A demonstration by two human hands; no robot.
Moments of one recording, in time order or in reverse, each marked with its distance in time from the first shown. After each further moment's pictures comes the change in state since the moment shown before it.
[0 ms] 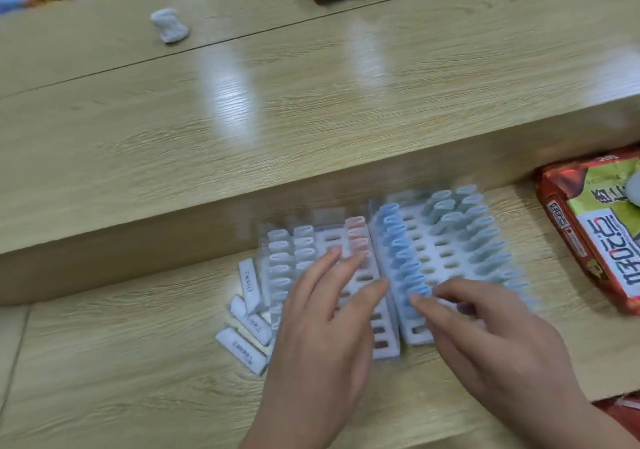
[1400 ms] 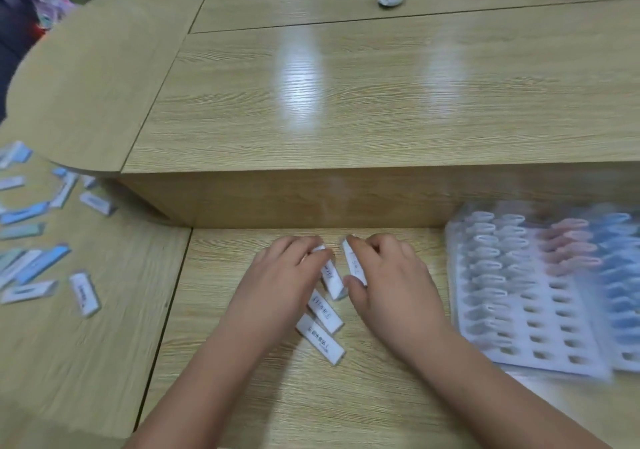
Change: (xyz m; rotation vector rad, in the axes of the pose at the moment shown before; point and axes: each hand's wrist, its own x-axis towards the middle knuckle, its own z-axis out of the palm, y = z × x) left_hand -0.085 -0.221 -0.108 0.387 -0.239 -0.237; right_hand 0.105 -0.222 0.159 0.041 -0.547 0.066
